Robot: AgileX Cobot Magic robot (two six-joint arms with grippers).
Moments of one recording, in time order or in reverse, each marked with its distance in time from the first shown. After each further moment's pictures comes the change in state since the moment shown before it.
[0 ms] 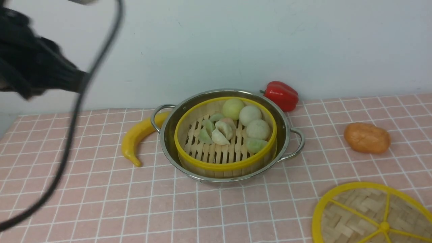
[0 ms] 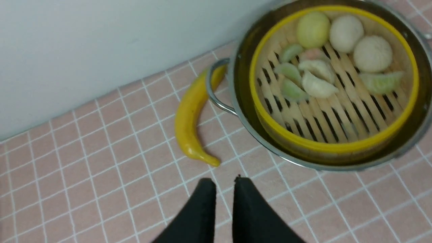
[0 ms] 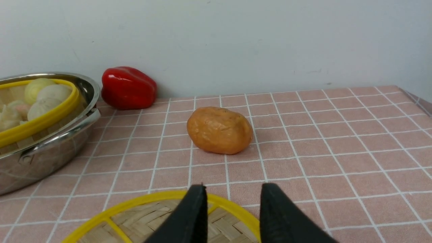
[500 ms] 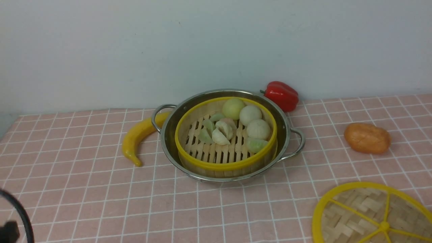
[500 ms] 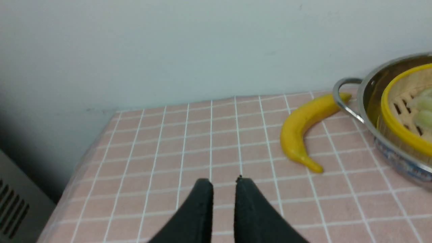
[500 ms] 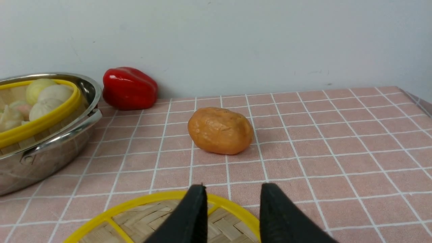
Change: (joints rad) right arm 0.000 0.000 0.000 0.000 0.000 0.000; left arm 0.379 -0.700 0.978 -0.172 -0.607 0.145
